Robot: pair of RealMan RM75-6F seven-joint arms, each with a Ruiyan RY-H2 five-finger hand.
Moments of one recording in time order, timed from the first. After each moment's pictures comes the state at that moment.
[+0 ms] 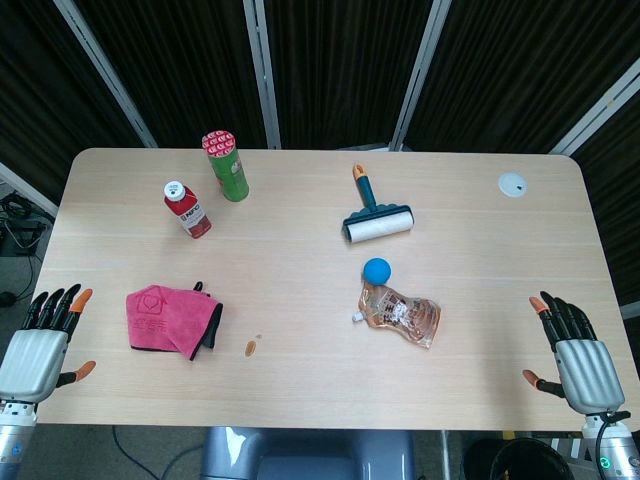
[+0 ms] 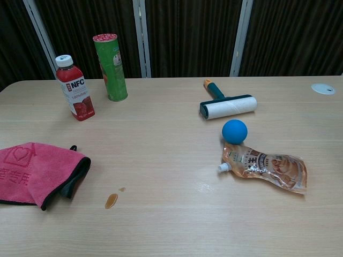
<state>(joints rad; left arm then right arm) -0.09 -1.15 0.01 -1.72 1.51 1.44 0.31 0.08 -1.11 0.02 -1.64 -1.56 1.46 -0.02</state>
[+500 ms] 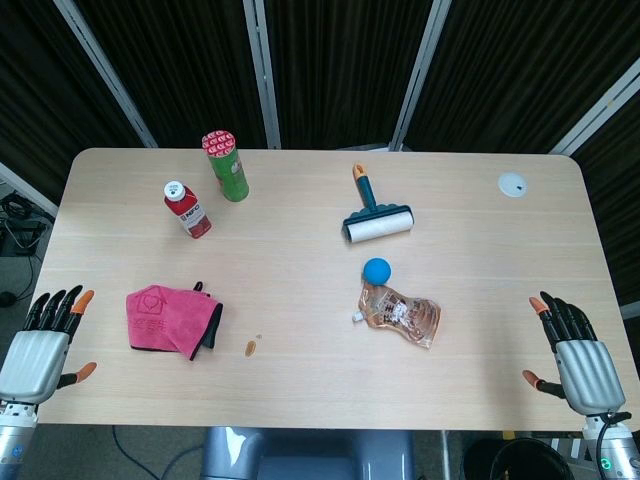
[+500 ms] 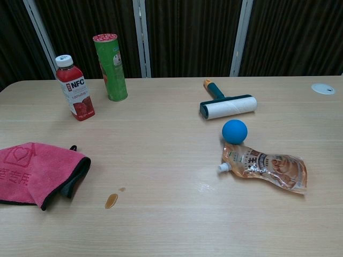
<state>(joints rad) -0.09 -1.15 0.01 -1.73 1.50 1.43 0.31 0.07 -1.11 0.01 -1.64 -1.56 1.46 -0.01</state>
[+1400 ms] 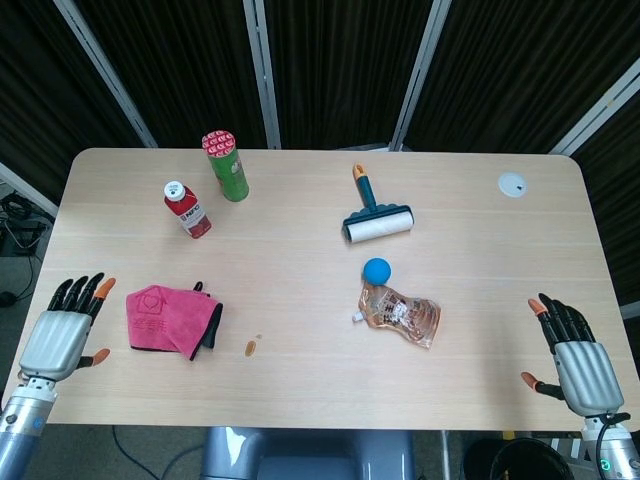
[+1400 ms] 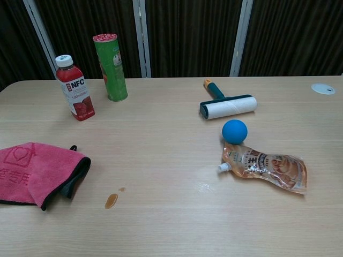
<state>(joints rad) -0.20 -1.16 -0.05 -1.74 1.40 1.28 0.41 0.07 -1.10 0.01 -1.65 -1.56 1.46 0.00</state>
